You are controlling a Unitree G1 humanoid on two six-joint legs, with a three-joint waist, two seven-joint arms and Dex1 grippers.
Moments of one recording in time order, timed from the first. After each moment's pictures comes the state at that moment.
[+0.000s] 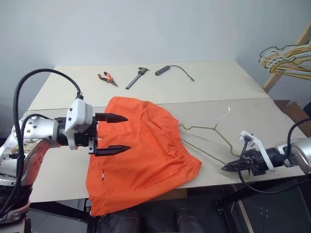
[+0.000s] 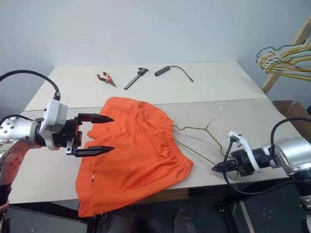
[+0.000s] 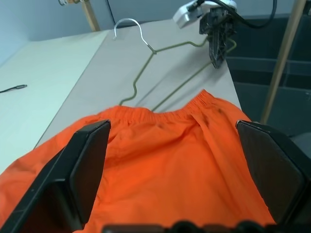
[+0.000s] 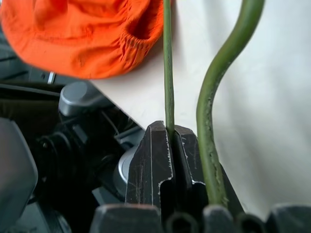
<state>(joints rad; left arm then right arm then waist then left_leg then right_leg) -0.31 0.88 0.16 -0.36 -0.64 0.46 -1.21 -0.46 -1.11 0.24 0.10 0.56 1.18 1.35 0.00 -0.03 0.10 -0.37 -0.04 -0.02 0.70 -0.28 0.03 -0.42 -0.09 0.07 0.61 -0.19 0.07</state>
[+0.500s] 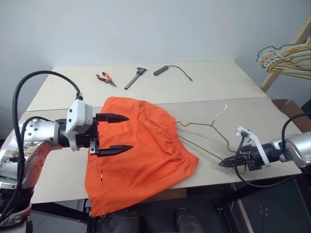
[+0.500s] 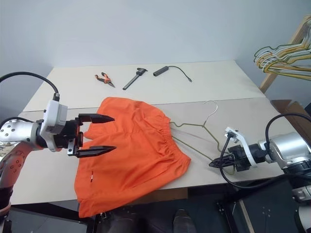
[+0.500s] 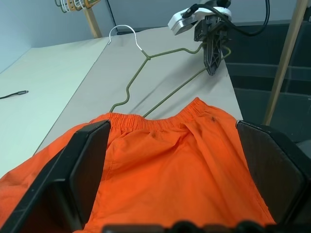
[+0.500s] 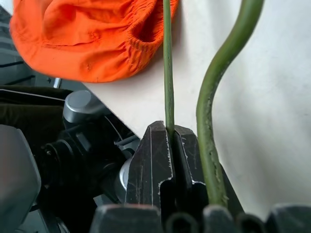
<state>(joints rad) -0.29 0.88 0.18 -0.39 -0.65 0.46 -1.19 -0.50 -1.10 0.28 0.14 0.53 1.16 1.43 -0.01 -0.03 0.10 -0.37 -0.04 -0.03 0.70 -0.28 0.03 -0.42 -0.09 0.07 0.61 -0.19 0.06</state>
